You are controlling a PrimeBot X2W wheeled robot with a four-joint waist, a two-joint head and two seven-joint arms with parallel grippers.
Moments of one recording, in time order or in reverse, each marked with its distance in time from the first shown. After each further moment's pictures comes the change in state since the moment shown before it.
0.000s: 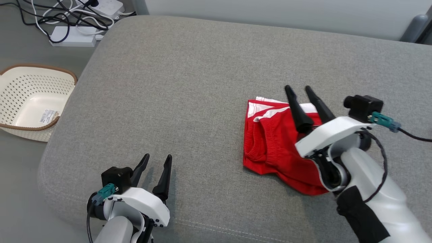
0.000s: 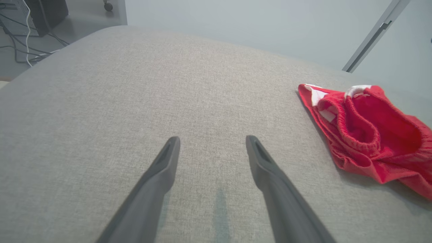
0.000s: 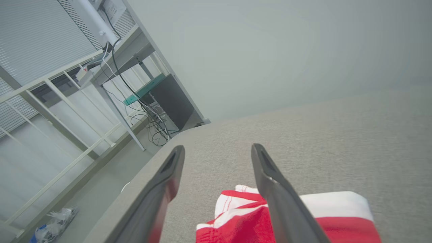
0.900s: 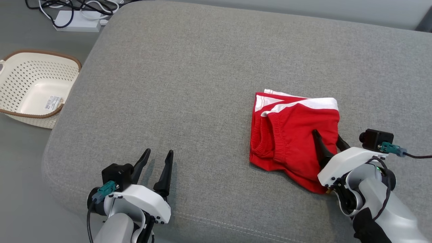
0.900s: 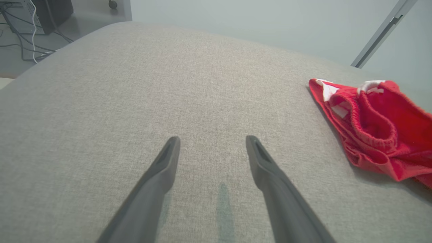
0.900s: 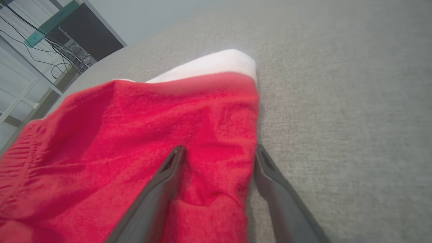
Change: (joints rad) left arm 0.004 0.000 0.000 -0.044 0.017 0.001 0.000; right arm 0.065 -0.025 -0.116 0.287 -0.090 0.000 0.037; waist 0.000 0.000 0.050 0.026
